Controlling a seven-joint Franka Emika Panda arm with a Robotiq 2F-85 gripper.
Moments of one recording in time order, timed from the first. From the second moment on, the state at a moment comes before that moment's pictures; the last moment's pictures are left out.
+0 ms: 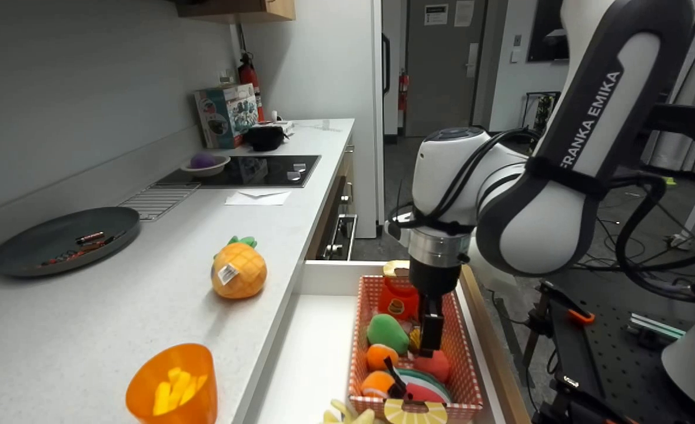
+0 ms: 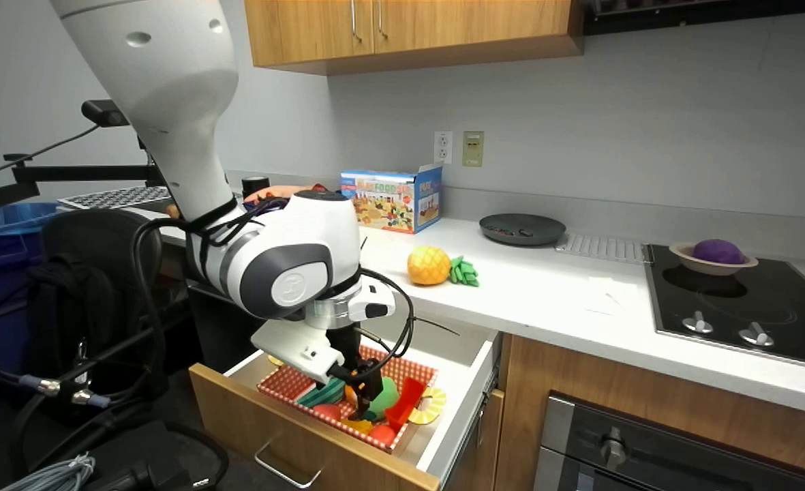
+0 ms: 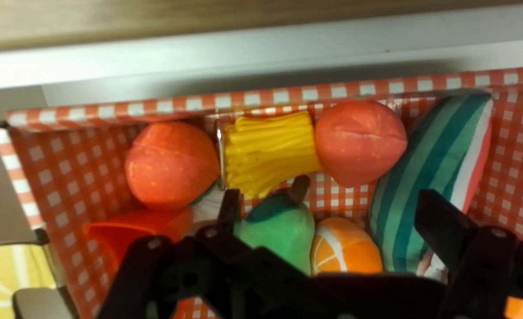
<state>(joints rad) 0.06 0.21 0.09 -2.66 0.06 2.92 -0.15</state>
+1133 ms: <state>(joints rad) 0.02 0.42 0.02 -2.49 -0.13 3.00 -0.20</state>
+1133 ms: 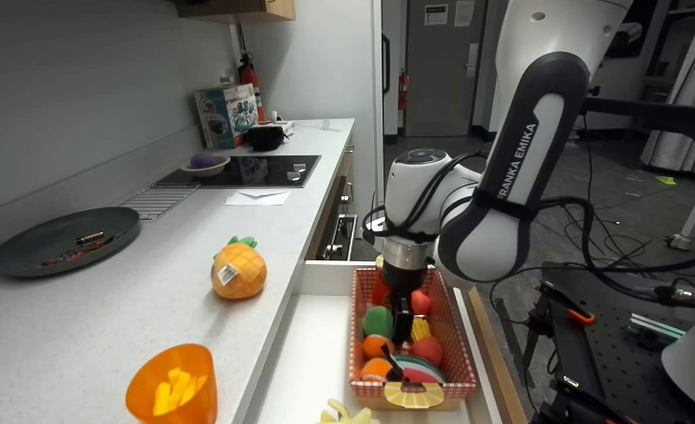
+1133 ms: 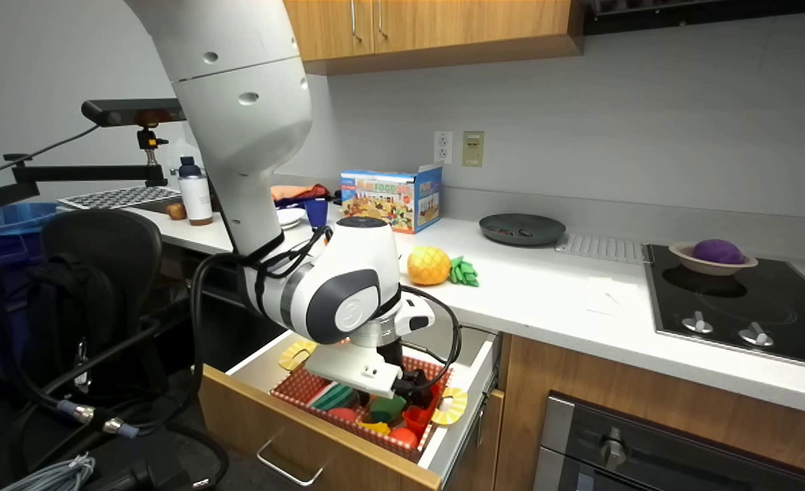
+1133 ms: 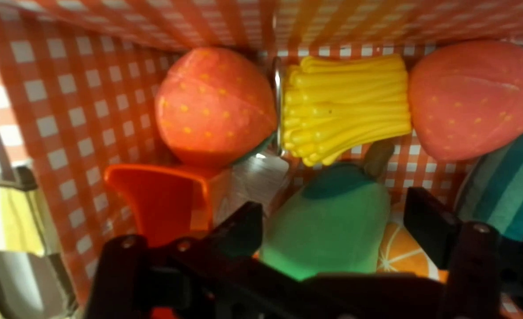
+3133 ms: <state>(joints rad) 0.25 0.25 -0.12 -2.49 -0.37 2.75 0.00</state>
